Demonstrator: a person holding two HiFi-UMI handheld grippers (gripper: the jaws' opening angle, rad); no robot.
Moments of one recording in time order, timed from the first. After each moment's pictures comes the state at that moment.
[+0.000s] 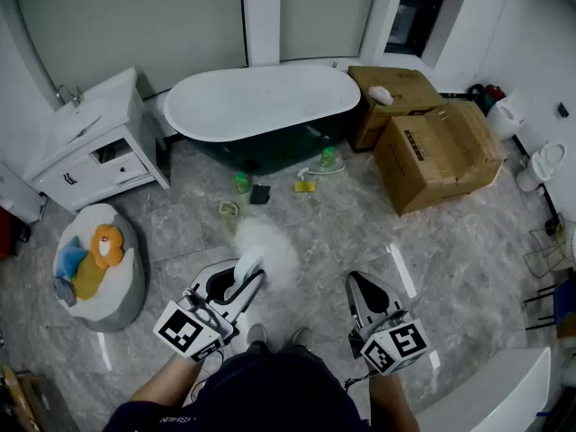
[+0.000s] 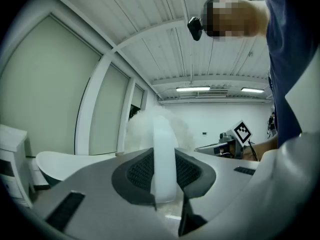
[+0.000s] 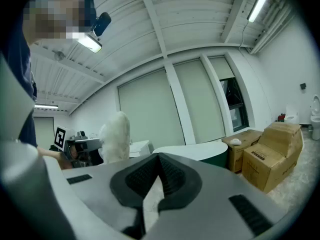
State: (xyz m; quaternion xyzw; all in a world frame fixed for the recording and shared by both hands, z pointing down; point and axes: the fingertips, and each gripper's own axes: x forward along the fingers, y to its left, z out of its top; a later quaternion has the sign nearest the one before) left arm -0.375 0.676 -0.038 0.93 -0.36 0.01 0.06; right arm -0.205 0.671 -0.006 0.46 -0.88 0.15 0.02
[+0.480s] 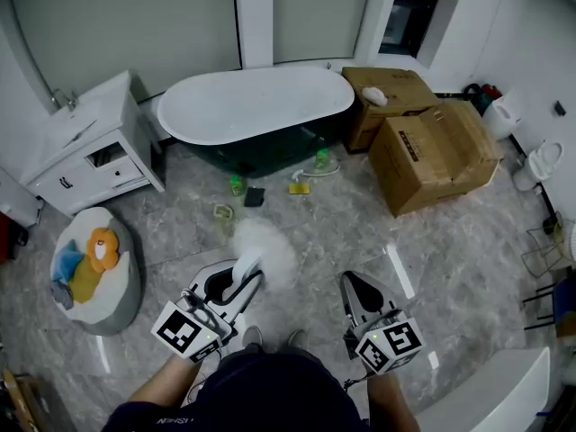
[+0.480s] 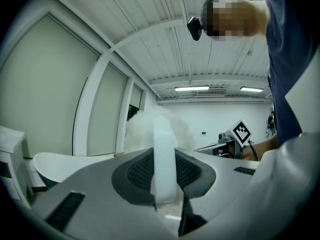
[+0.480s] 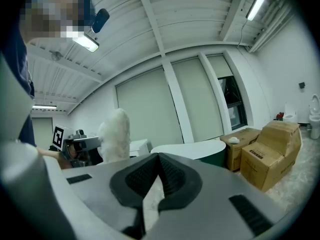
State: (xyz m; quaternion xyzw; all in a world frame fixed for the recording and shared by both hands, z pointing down) left arm -0.352 0.669 -0.039 0.93 -0.35 0.02 0.05; right arm -0.189 0.662 0.002 0.46 -0.87 0.16 0.03
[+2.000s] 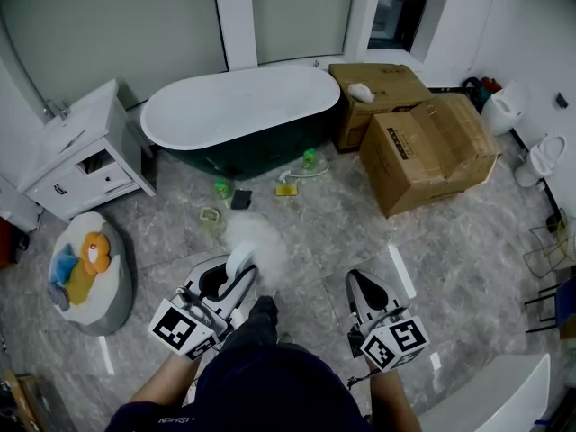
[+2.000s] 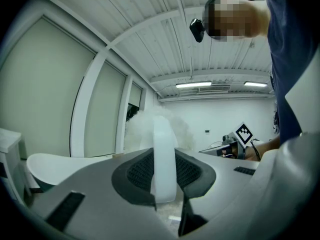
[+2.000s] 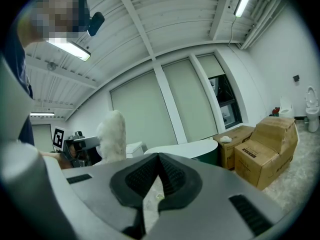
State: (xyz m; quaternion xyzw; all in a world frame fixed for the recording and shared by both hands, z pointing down) left arm -0.248 0.631 -0.030 0.93 -0.37 0.02 0.05; right arm -0.063 0.630 0.023 0.47 -0.87 0.18 0.00
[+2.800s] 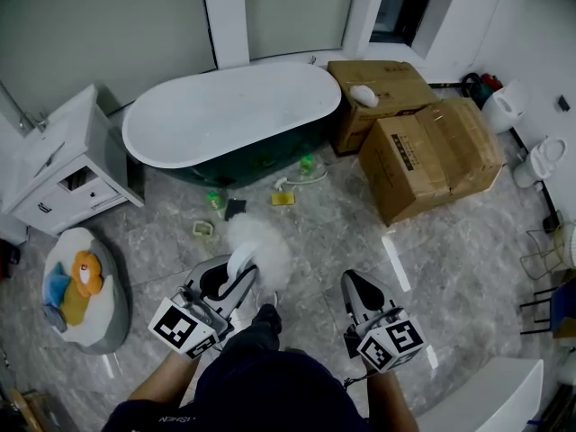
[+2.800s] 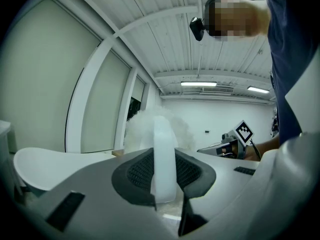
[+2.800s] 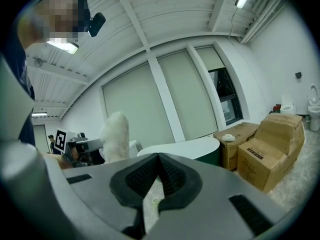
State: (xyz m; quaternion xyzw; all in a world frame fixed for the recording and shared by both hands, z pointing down) left arm -0.283 0.472 0.001 0.93 -0.35 0.03 0.08; right arm -0.108 0.481 0.040 0.48 -0.86 0.20 0.02
